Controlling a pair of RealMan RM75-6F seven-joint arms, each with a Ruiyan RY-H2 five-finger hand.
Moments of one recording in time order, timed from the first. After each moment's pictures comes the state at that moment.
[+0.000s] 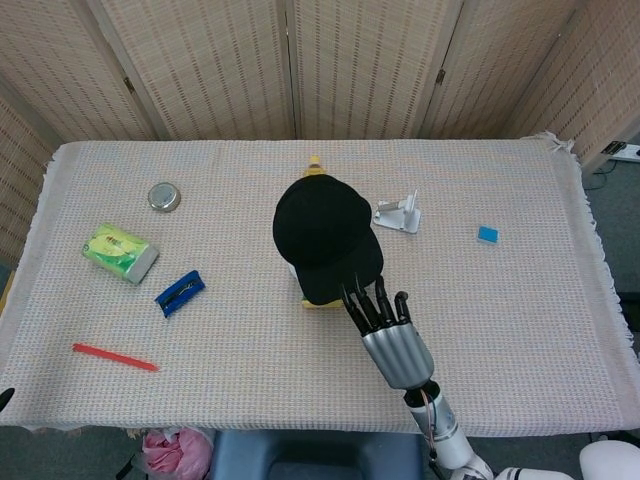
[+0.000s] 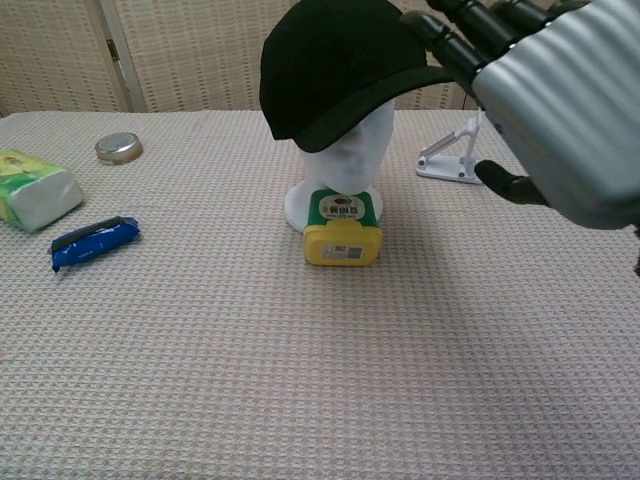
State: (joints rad) left arm 0.04 -0.95 0.02 -1.42 1.68 1.79 -0.66; right arm 0.42 -1.76 0.05 -1.54 -1.80 1.64 -1.18
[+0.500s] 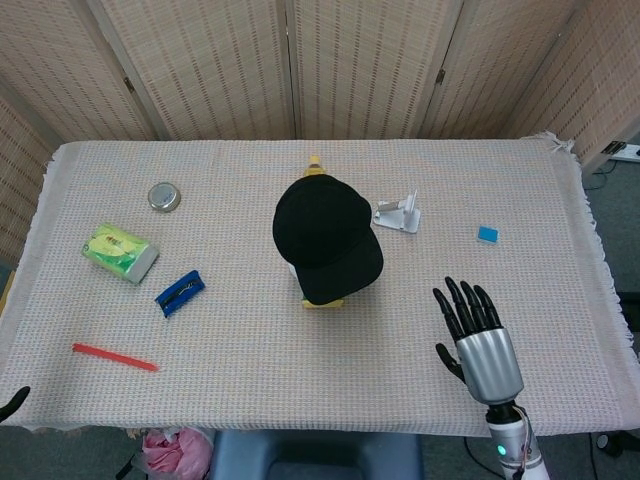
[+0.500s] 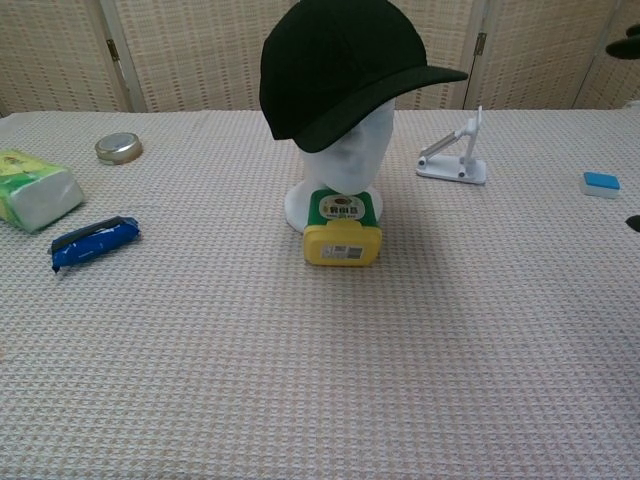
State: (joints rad) left arm 0.04 -0.98 0.02 -1.48 1.70 1.78 -0.43; right arm 0.23 -1.43 -0.07 -1.71 -1.67 1.70 -0.49
